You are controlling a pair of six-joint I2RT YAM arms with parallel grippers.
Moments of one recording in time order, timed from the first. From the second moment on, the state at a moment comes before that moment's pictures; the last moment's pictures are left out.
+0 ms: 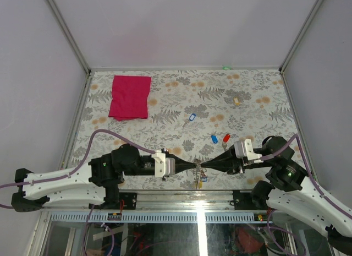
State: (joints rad) left arm -1.35 0.82 0.81 0.00 0.20 0.26; right arm 0.88 0.53 0.69 -0.05 -0.81 -0.09
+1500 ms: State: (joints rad) left arm -1.35 0.80 0.81 0.04 0.06 0.09; right arm 0.88 0.48 0.71 -0.10 -0.69 -0.13
